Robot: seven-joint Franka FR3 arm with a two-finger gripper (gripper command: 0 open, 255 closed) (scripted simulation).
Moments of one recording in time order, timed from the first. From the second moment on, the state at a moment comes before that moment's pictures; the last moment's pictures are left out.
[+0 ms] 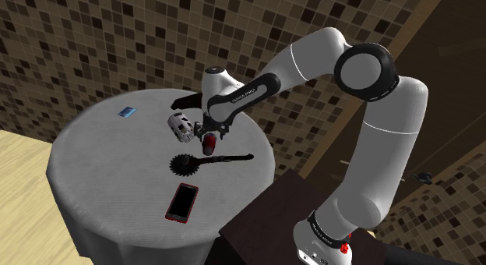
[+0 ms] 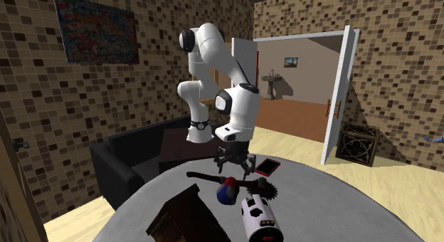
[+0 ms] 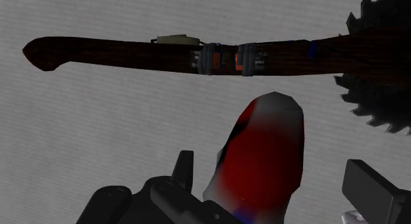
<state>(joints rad) -0.04 0.37 0.17 -2.09 -0.28 2.36 0.84</state>
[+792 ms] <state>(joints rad) -0.03 0.45 0.16 -2.08 -0.32 2.44 0.87</state>
